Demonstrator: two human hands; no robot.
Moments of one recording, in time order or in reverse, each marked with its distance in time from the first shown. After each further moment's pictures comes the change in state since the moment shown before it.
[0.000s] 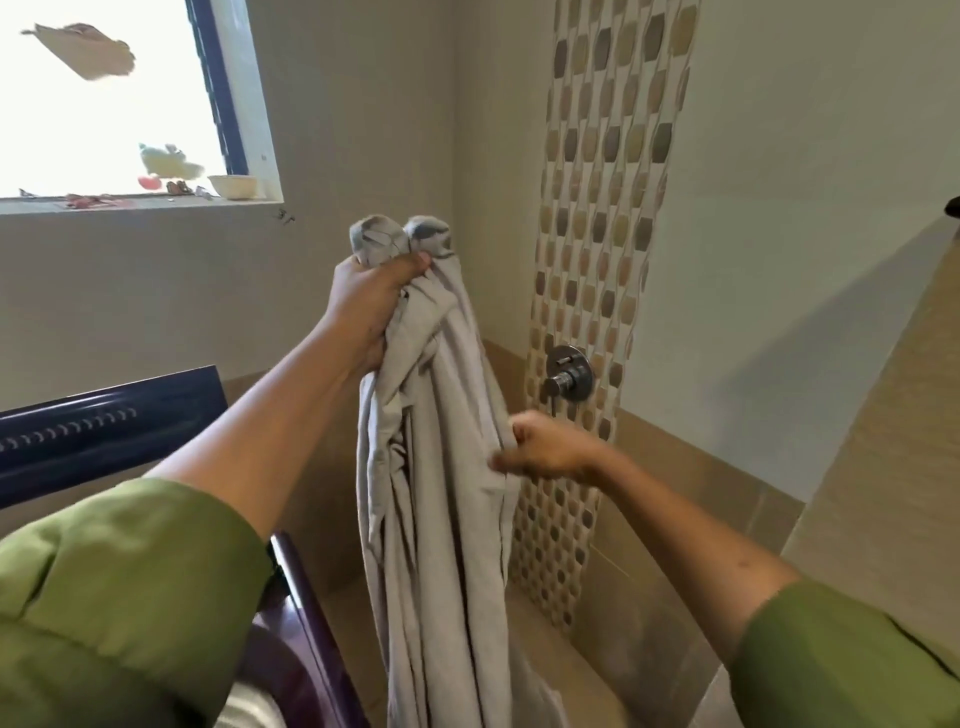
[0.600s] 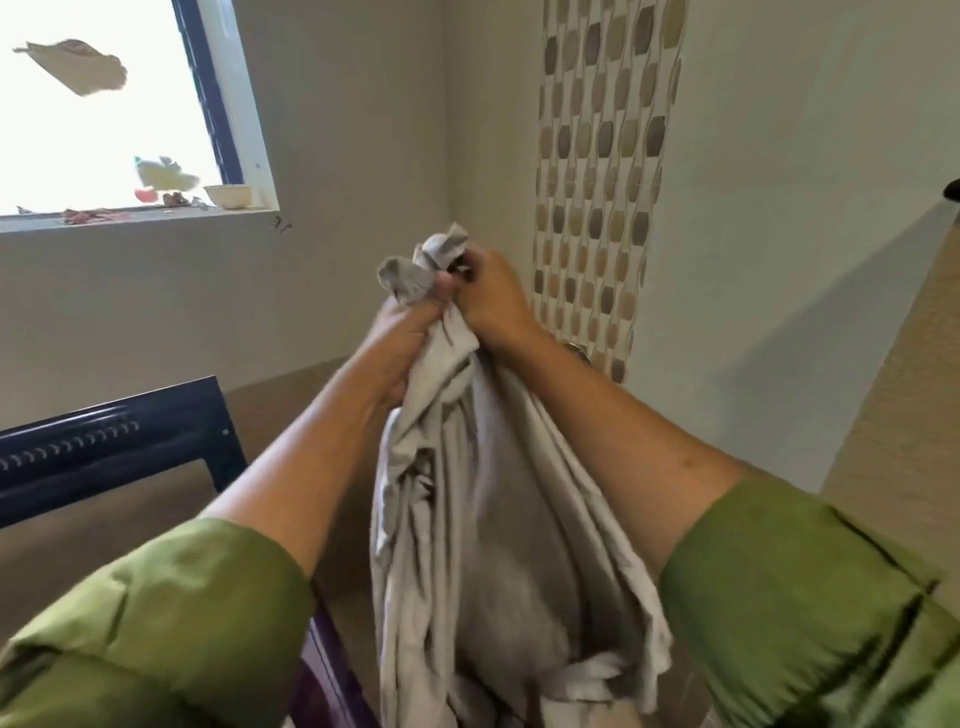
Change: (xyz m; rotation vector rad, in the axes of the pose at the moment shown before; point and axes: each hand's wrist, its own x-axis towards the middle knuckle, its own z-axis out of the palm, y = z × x) left_hand -0.011 -0.032 0.014 -0.248 -0.237 -0.068; right_hand 0.054 -0.117 -0.038 0.032 0.838 -0.370
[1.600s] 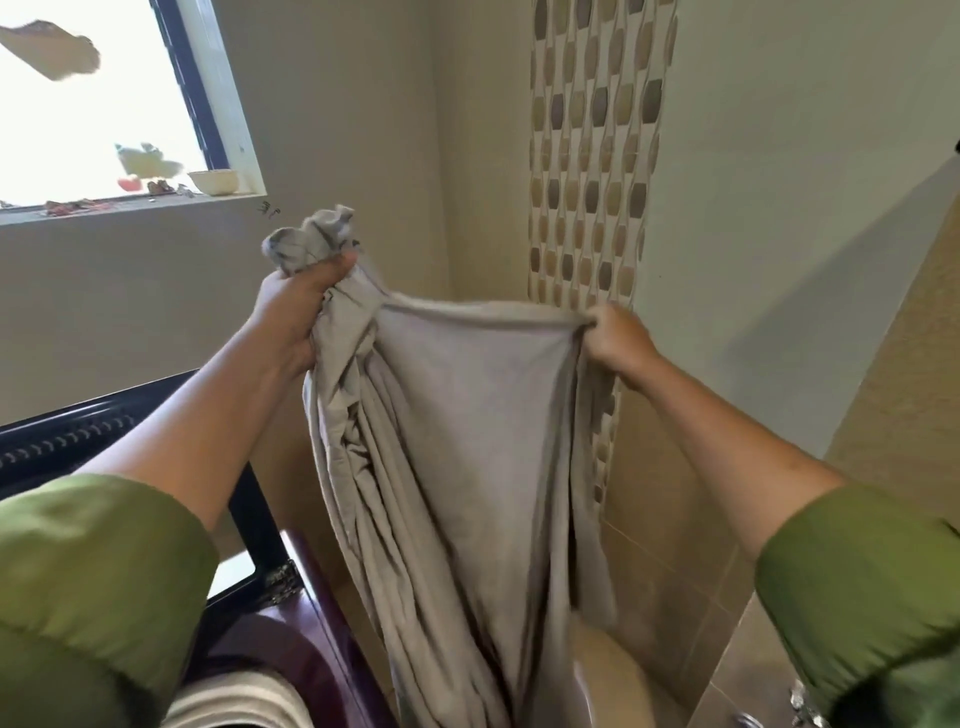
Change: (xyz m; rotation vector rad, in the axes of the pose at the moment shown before) left_hand 0.016 0.040 -0.060 0.165 0.312 0.012; right_hand -0.025 0.131 -0.077 -0.574 -0.146 0.432
